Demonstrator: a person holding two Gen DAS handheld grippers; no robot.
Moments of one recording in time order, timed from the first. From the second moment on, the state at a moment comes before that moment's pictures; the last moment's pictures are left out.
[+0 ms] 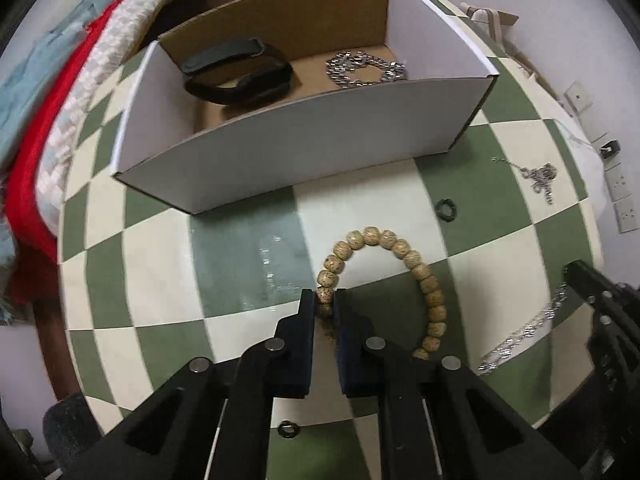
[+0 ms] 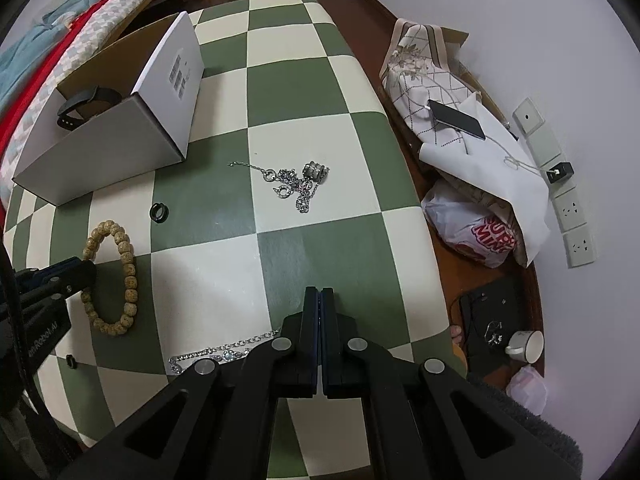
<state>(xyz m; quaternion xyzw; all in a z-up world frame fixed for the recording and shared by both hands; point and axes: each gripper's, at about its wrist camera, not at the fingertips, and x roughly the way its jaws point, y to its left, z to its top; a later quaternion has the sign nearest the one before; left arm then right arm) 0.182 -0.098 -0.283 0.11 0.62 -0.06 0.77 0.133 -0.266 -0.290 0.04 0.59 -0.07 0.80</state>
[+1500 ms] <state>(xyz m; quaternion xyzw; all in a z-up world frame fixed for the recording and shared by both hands) 0.154 -0.055 -0.211 0.06 0.56 -0.05 0.82 0.108 -0.235 -0.293 0.04 0.59 -0.06 0.80</state>
